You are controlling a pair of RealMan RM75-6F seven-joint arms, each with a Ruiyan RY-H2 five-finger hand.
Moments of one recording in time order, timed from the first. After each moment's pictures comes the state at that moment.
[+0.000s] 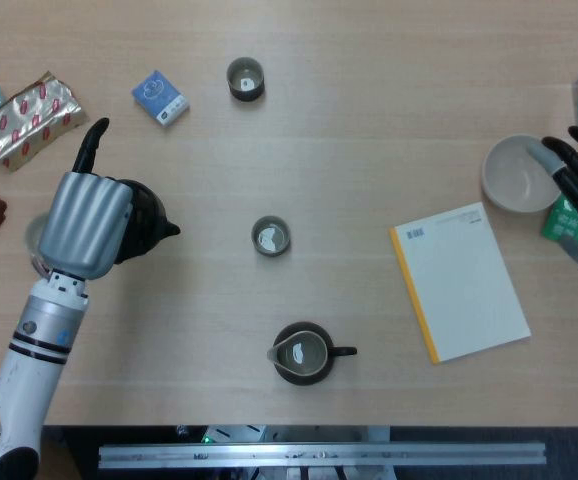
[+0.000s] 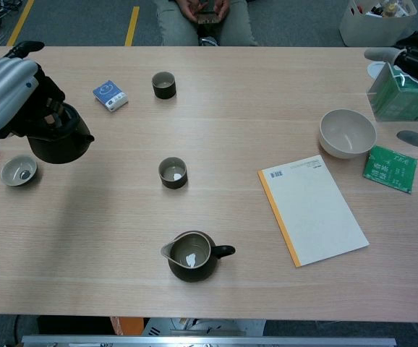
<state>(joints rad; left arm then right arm) -0.38 -1.39 -0.12 -1.81 1.44 1.30 0.39 0.45 -1.03 -0.14 -1.86 -1.51 1.34 -0.34</state>
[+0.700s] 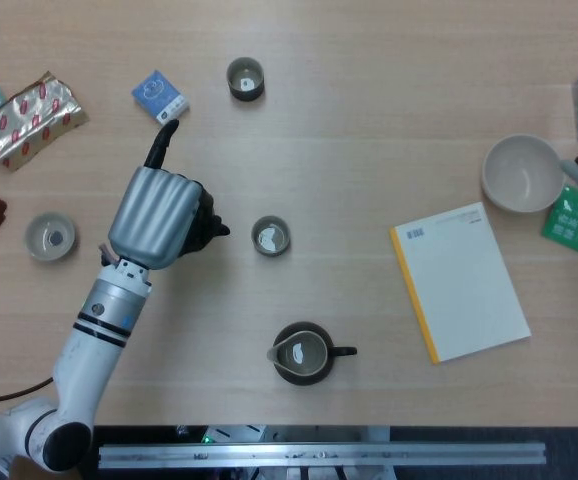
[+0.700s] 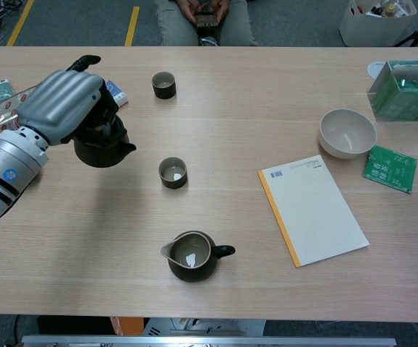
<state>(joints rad) -0.48 -1.55 -0.15 -1.74 1.34 1.21 0.55 0.35 -1.02 -0.13 -1.77 -1.56 1.32 -0.24</state>
